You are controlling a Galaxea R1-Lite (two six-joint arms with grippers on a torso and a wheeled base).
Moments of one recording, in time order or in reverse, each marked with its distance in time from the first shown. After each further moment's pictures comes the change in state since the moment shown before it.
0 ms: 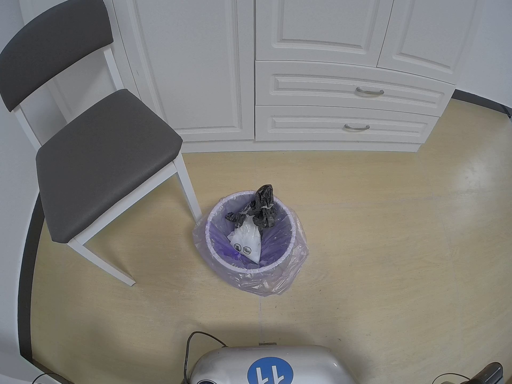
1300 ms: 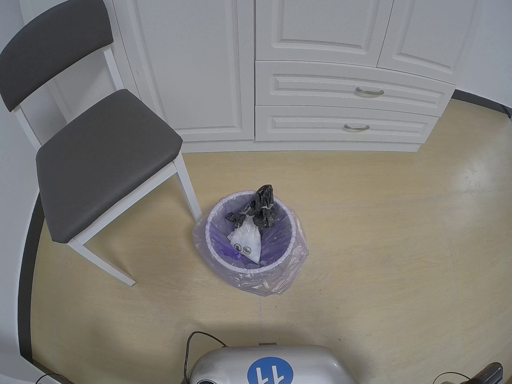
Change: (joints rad) left arm -0.008 -0.148 -0.009 0.004 -0.188 -0.085; right arm -0.030 -0.050 0.196 -0.420 0.190 -0.168
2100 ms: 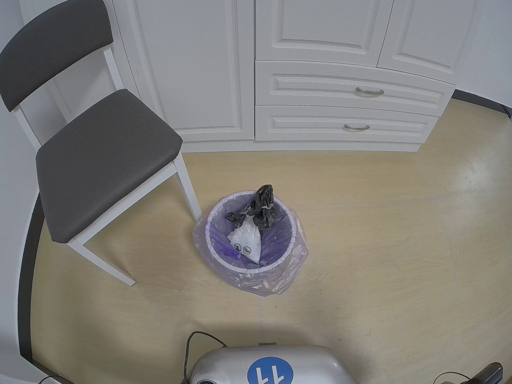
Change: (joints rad) left arm -0.001 0.002 0.832 -0.911 0.020 0.170; right arm 0.000 0.002 0.444 -0.168 0.080 -0.094
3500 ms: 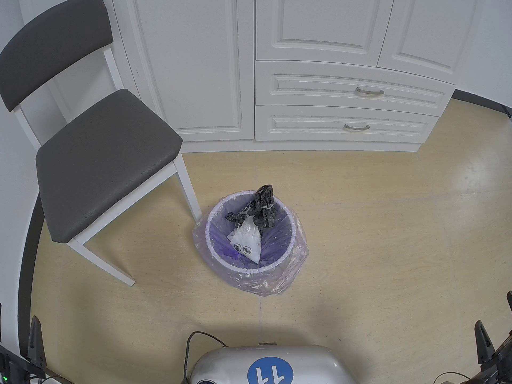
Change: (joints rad) left arm 0.000 0.001 0.238 0.214 -0.024 -0.039; right arm 0.000 0.001 0.127 0.360 0.079 0.069
